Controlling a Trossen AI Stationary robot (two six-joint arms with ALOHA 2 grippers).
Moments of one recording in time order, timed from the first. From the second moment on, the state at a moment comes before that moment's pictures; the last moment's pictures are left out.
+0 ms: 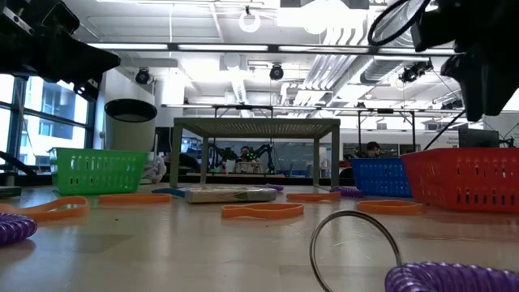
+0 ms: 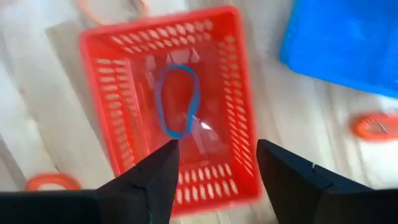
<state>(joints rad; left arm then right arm) -0.31 0.05 0.03 0.04 -0.33 -0.18 0.38 1.28 0.94 -1.15 0.14 0.75</state>
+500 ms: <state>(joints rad) -0.31 0.05 0.03 0.04 -0.33 -0.17 0.10 1.18 0.96 -1.47 0.27 0.78</state>
